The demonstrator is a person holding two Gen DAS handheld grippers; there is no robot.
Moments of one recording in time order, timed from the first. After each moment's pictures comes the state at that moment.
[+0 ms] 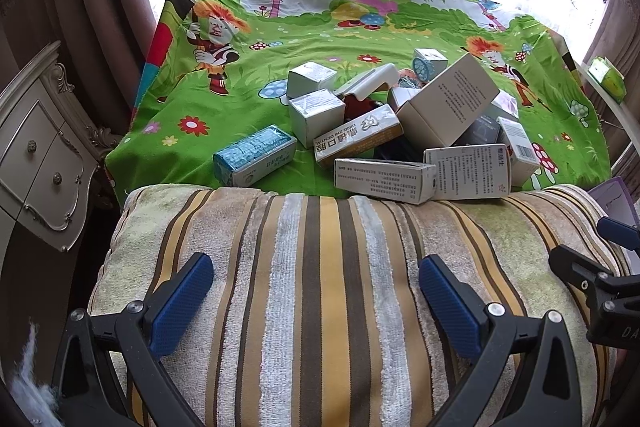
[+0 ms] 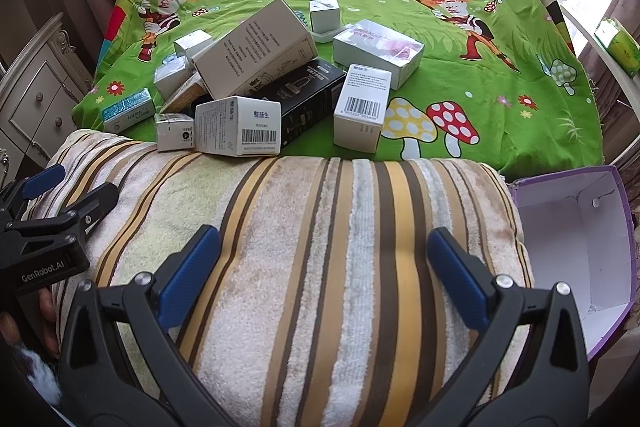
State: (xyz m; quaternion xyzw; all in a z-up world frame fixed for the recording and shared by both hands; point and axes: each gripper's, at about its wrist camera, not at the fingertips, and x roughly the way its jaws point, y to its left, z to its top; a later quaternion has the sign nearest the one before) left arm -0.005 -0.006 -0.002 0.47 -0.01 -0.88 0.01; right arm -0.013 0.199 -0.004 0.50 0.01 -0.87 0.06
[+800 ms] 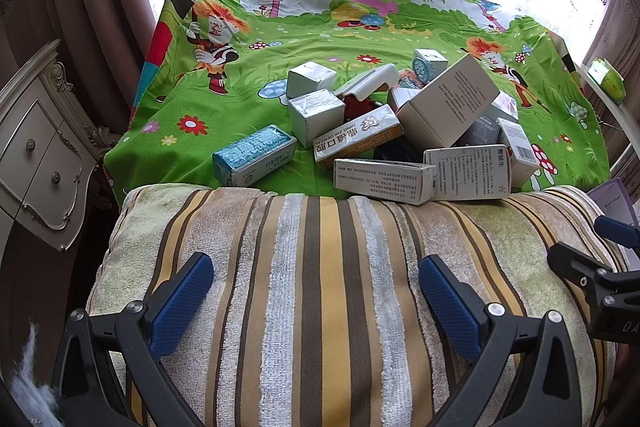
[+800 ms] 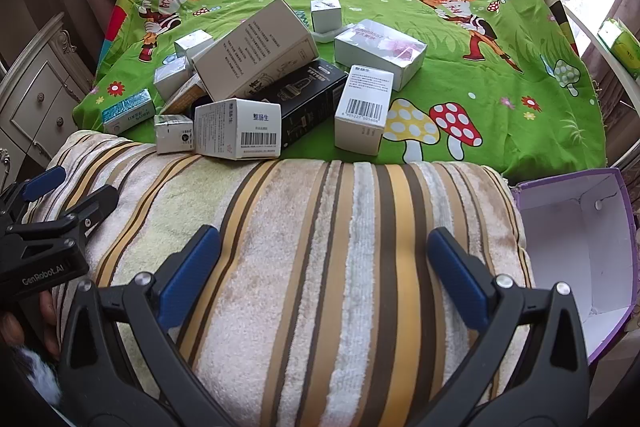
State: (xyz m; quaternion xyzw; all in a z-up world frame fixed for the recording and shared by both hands) left arm -0.004 -0.005 -0.002 0.47 -0.01 -0.88 0.00; right arm -0.017 0.201 -0.005 0.50 0.01 -0.87 0.06
